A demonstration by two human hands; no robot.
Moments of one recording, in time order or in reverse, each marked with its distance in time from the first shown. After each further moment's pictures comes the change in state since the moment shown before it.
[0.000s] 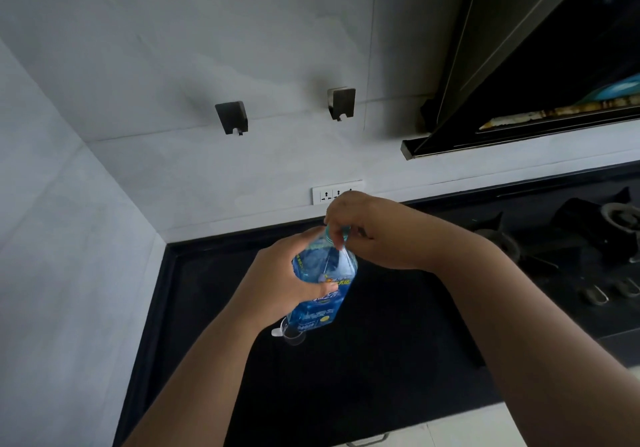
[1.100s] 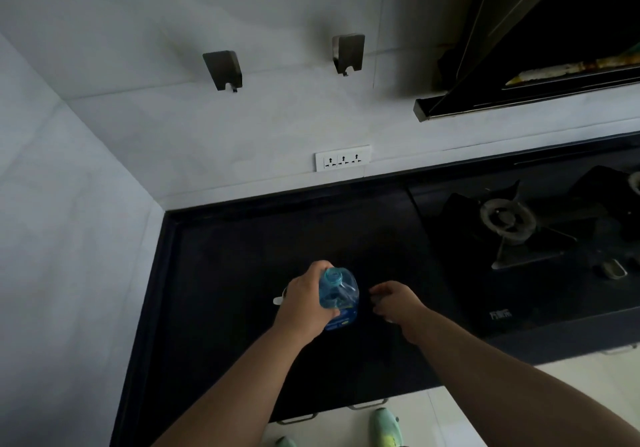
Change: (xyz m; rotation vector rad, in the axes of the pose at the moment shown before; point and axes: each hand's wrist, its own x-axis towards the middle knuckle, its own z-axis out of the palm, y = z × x) left_hand -0.017 -0.087 0.124 0.043 -0.105 -0.306; right_hand -0.051 0.146 0.248 0.830 0.137 1.168
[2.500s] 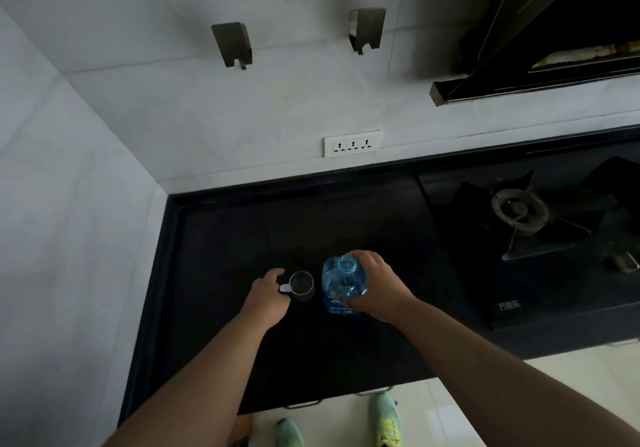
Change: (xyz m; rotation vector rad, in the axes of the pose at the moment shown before) left_hand 0.020 -0.104 -0.023 -0.020 -0.087 -0.462; right_hand -0.031 -0.034 0.028 -0.526 -0.052 -0.533
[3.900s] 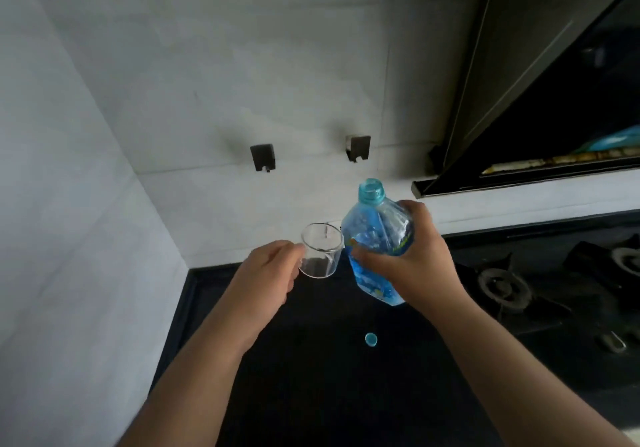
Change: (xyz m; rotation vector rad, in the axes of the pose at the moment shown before) left_hand -0.226 0.169 -0.147 -0.483 0.174 0.517; right_hand -0.111 -0.170 -0.166 0.361 0.593 -0.278
